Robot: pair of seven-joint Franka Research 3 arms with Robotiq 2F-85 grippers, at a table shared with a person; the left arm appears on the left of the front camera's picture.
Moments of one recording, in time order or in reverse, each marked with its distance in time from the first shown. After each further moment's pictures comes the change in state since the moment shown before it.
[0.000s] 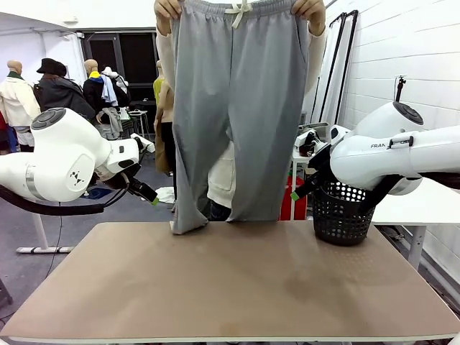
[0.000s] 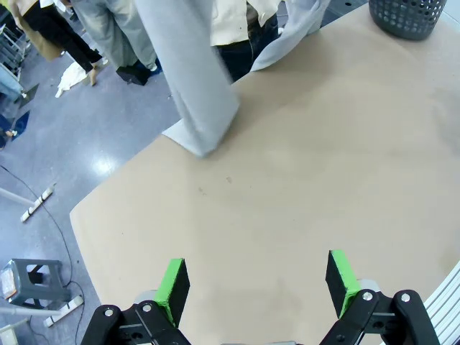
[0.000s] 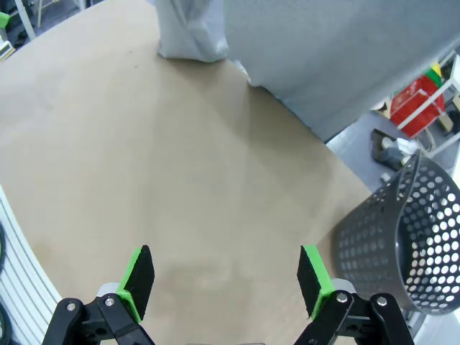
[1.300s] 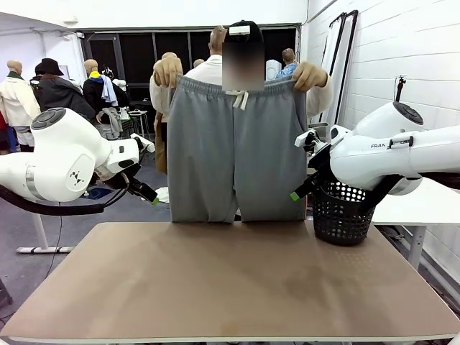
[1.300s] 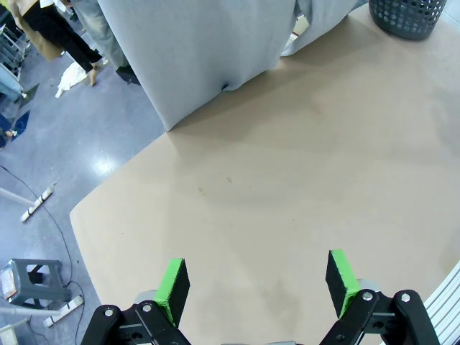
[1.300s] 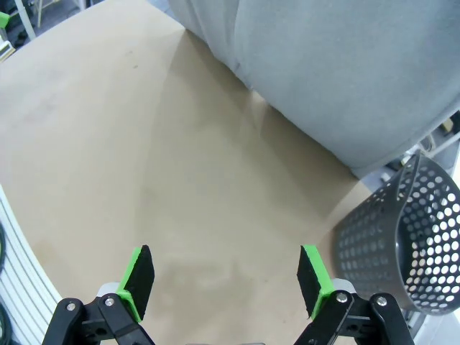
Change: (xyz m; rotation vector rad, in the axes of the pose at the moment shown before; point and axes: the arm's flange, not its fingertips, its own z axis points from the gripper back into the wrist) left arm 0.000 0.000 0.000 0.000 0.000 0.000; right arm 0.000 0.000 0.000 0.000 0.000 0.000
